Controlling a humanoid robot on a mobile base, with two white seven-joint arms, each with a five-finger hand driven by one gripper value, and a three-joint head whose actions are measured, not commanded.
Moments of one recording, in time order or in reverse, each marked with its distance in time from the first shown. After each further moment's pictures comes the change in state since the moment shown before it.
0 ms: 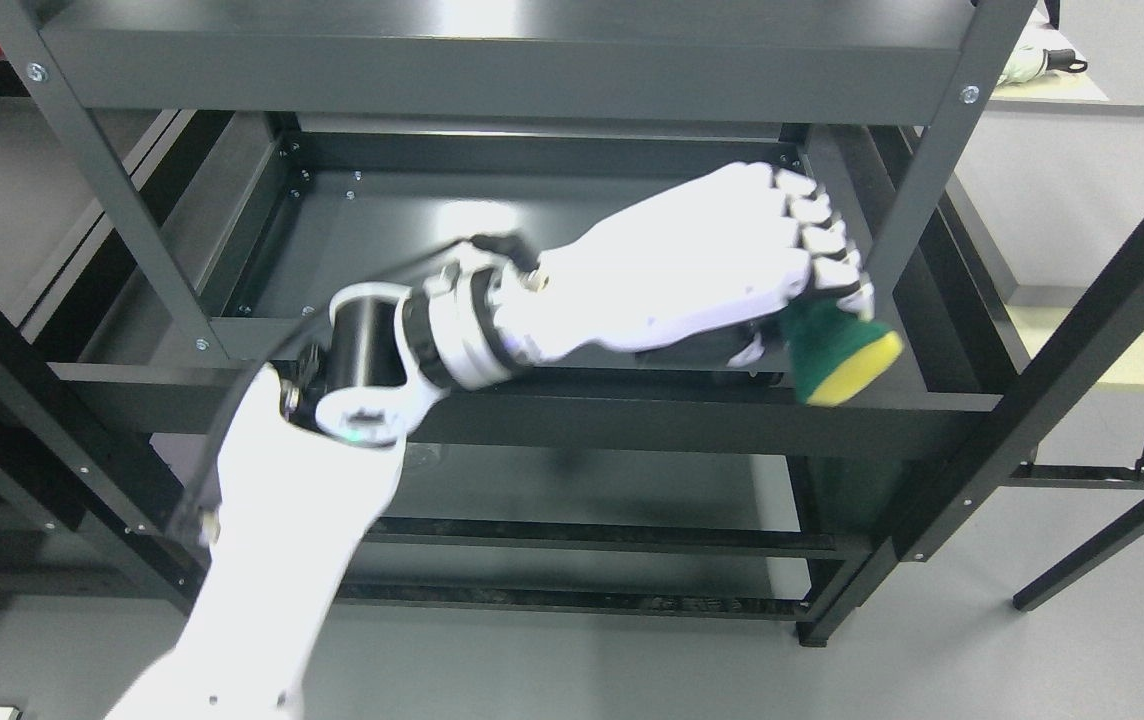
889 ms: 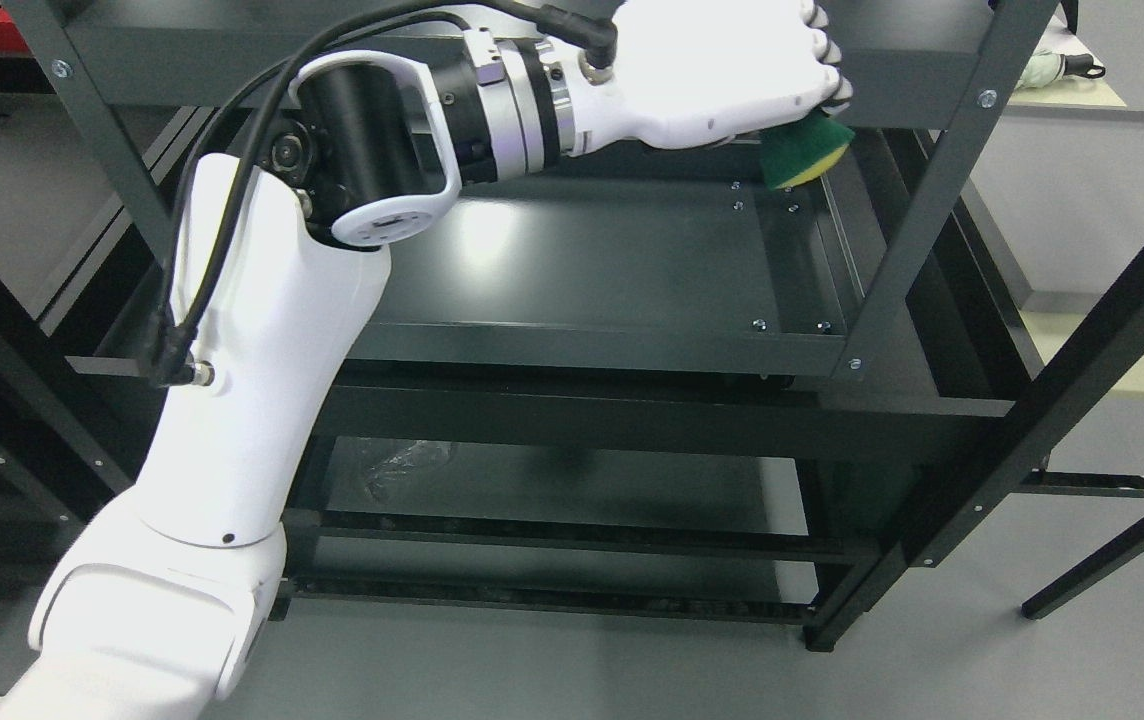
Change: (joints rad) left arm -0.262 0.035 0.027 0.170 -0.472 -0.005 0.002; right arm 0.000 0.000 0.000 0.000 0.000 0.000 0.003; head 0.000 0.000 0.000
